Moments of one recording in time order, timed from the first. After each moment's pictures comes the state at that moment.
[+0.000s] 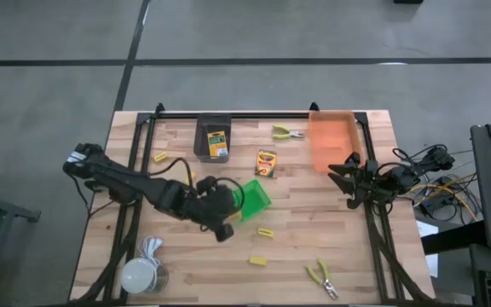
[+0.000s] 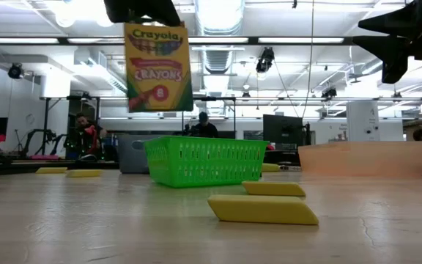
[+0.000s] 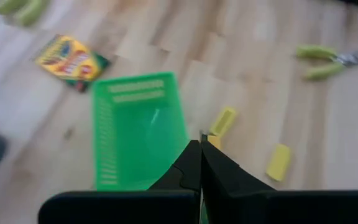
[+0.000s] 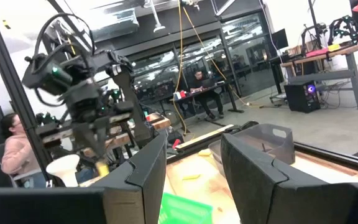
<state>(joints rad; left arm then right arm) -0.39 1.51 1.36 -0.72 -0.43 -0.66 0.48 0.02 0.01 0.31 0.73 0.16</state>
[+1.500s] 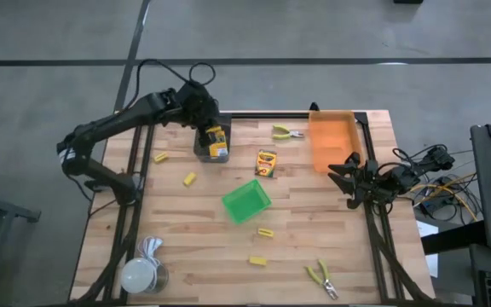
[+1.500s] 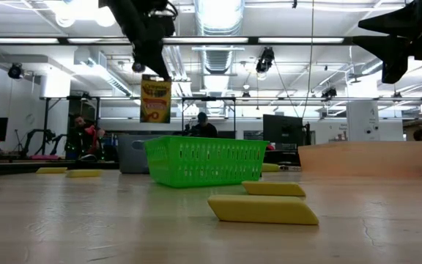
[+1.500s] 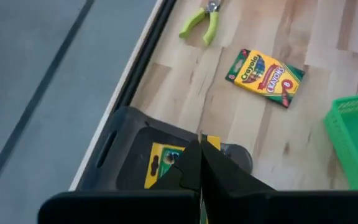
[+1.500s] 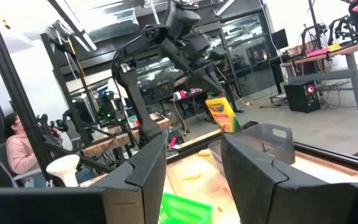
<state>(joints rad) 0.53 1.40 1.39 -0.82 0.00 0.23 0.48 0.02 0.01 0.31 0.73 0.16</state>
